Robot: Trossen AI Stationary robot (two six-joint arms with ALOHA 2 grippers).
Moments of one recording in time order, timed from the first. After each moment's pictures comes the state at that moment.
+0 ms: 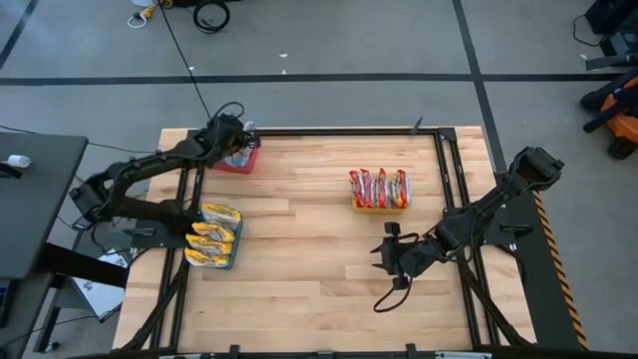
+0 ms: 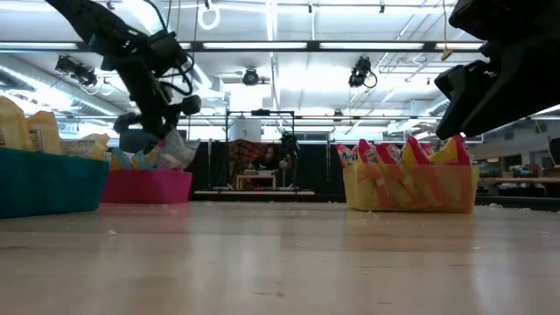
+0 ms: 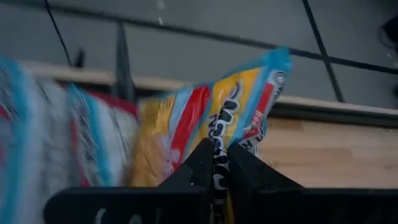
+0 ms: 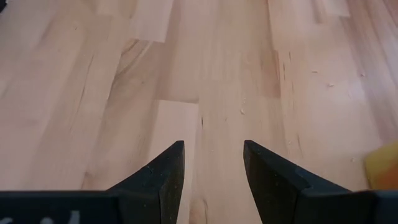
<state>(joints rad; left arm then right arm) 0.75 1.23 0.71 -0.24 -0.41 -0.73 0.58 1.33 0.59 -0.10 0.44 0.31</state>
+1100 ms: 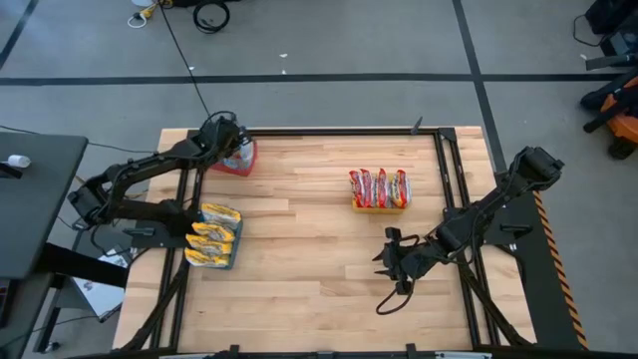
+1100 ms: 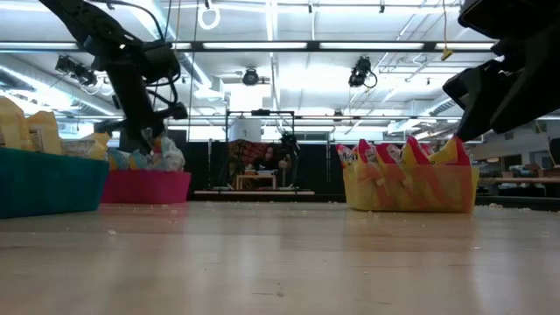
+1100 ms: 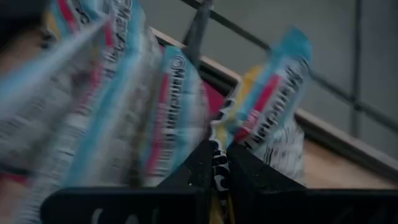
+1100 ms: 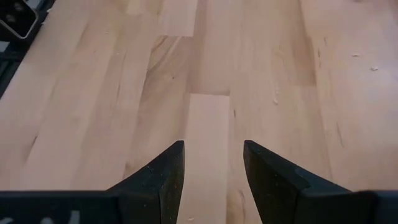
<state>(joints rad) 0.79 1.21 0.68 -0.37 -0.44 -1.11 0.60 1.33 0.59 -0.10 0.35 0.39</state>
